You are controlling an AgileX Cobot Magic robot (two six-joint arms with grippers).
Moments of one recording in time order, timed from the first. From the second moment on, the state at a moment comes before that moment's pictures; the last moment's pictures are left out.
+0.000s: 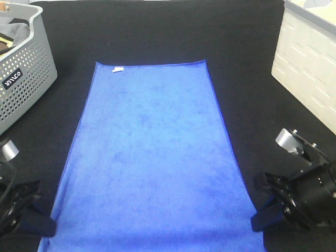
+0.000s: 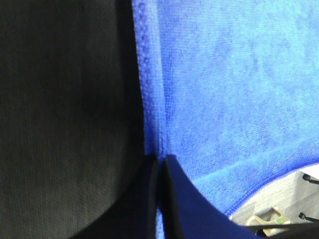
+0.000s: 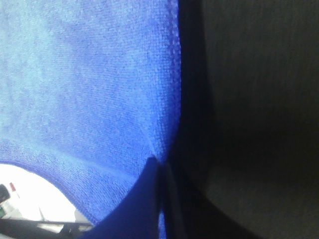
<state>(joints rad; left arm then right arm) -0.15 1.58 -0.38 -1.17 0.55 0.70 0.12 1.61 -0.38 1.17 0.58 -0.78</state>
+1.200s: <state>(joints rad) -0.15 1.88 -1.09 -1.04 0.41 0.62 0.12 1.99 -1.32 0.78 0.74 -0.46</state>
